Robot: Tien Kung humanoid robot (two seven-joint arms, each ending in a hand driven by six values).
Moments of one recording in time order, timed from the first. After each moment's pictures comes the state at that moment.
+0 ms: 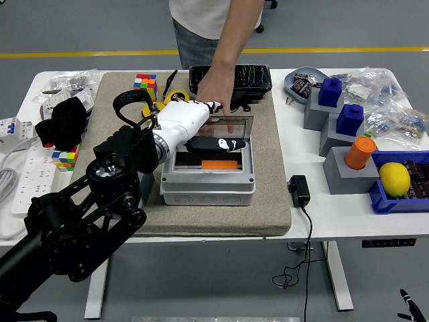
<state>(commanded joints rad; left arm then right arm) -0.54 0.08 -0.91 -1.60 2.20 -0.38 0.57 0.12 -0.12 1.53 0.18 -1.32 0.02 0.03</state>
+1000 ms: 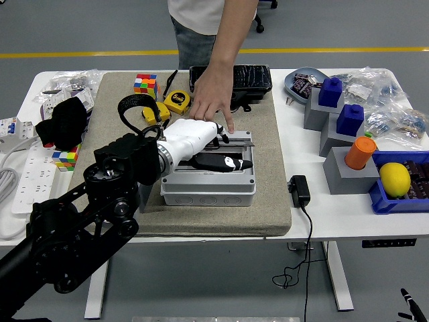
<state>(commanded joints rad) -0.52 0.09 -0.90 -1.69 2.04 -0.52 0.65 0.12 -0.13 1.54 0.18 -1.32 0.02 0.03</state>
